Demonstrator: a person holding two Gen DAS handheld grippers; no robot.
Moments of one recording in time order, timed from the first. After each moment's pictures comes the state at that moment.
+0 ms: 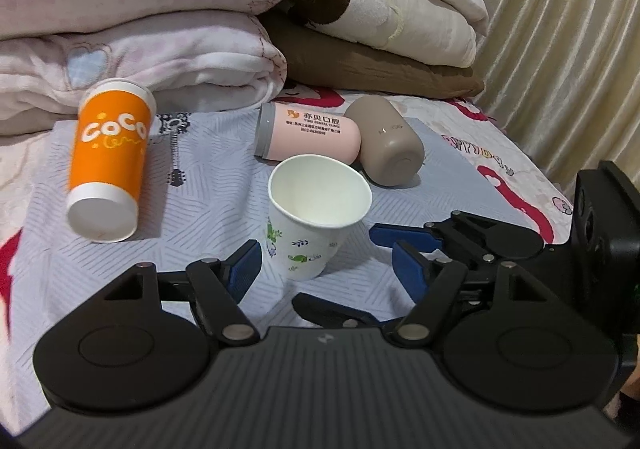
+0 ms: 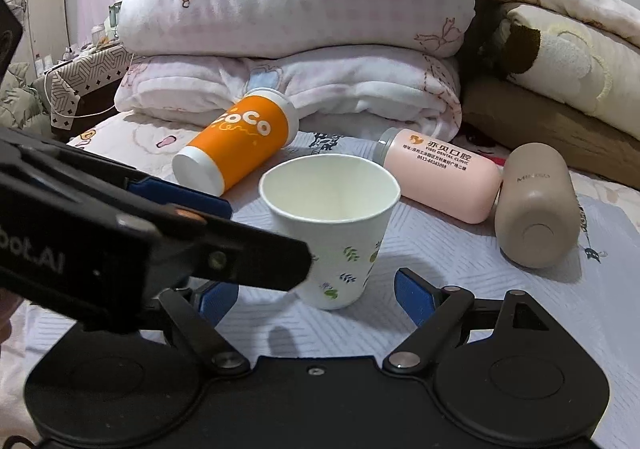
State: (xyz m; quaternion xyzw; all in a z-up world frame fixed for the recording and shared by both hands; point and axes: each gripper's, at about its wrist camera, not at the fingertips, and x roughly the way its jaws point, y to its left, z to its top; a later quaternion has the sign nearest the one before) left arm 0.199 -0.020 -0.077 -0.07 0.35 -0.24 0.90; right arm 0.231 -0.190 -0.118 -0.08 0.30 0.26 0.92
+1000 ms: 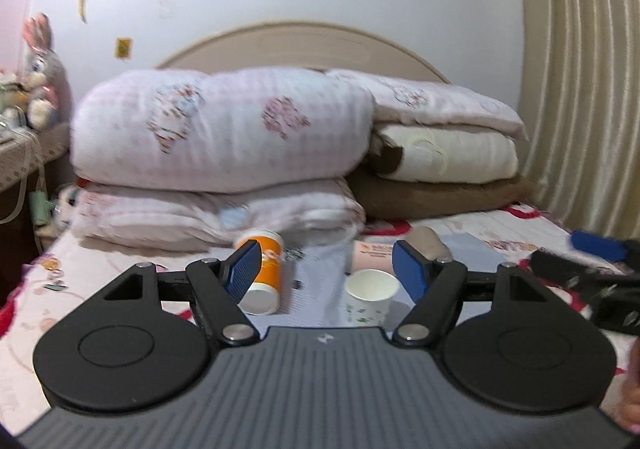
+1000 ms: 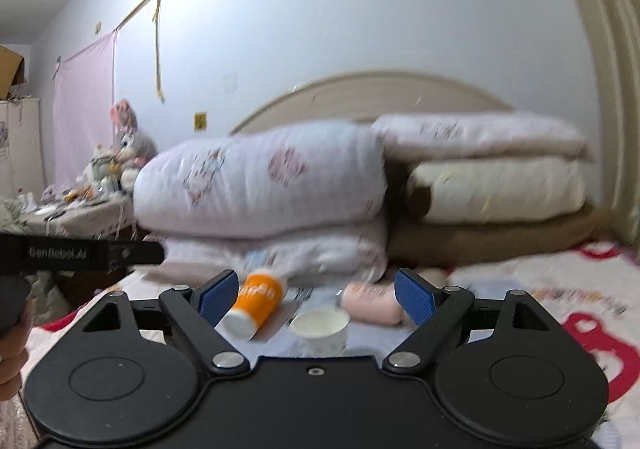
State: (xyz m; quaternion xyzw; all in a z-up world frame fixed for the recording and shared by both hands) left arm 0.017 0.016 0.055 -0.02 0.16 -0.07 0.98; right arm 0.047 -0.261 0.011 0.03 0.09 0.18 0.98
